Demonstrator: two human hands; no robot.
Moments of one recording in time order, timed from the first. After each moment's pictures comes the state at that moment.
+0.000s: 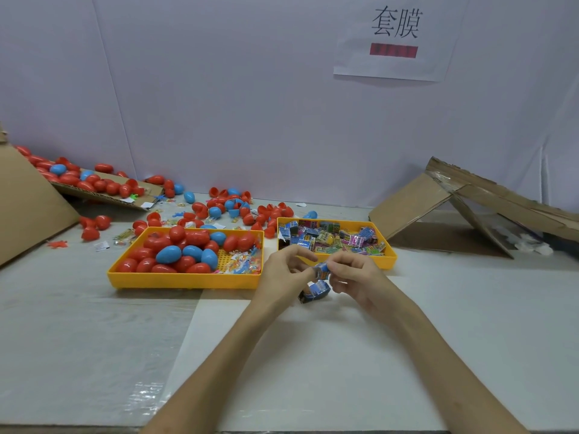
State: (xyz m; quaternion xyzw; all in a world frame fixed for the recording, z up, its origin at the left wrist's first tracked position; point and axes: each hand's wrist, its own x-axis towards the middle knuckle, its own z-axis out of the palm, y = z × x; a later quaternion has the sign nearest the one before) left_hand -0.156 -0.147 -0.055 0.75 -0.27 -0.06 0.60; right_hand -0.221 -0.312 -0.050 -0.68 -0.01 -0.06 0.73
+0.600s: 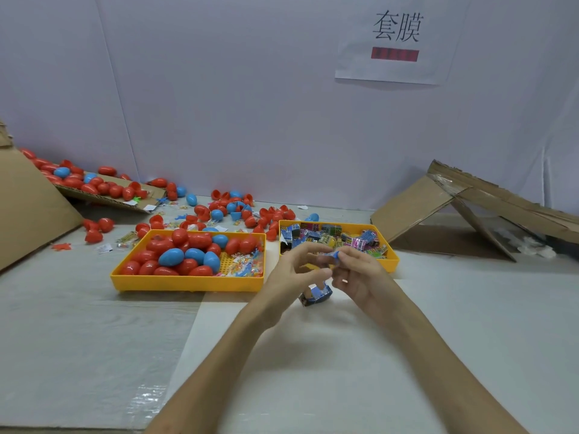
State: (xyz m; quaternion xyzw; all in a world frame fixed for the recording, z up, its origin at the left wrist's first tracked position) left_hand -0.159 -0.143 -0.046 0.63 -0.33 -0.20 0.67; right_hand -0.218 -0.315 -0.050 -0.58 0.00 -0.08 0.81
